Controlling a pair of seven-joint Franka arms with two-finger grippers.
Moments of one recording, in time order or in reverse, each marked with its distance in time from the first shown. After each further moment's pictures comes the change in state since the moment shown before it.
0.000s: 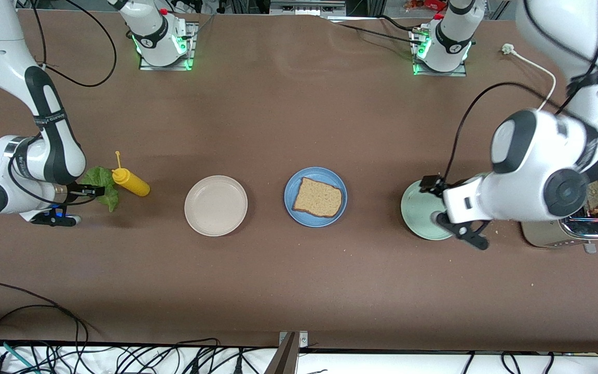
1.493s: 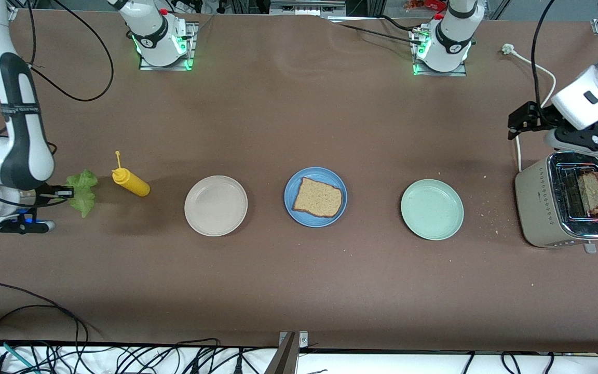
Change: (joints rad) left arm 0.242 -0.547 -0.139 -0.432 0.207 0.084 -0.145; right arm 0.002 -0.023 0.013 0.250 0.001 -0.301 -0.074
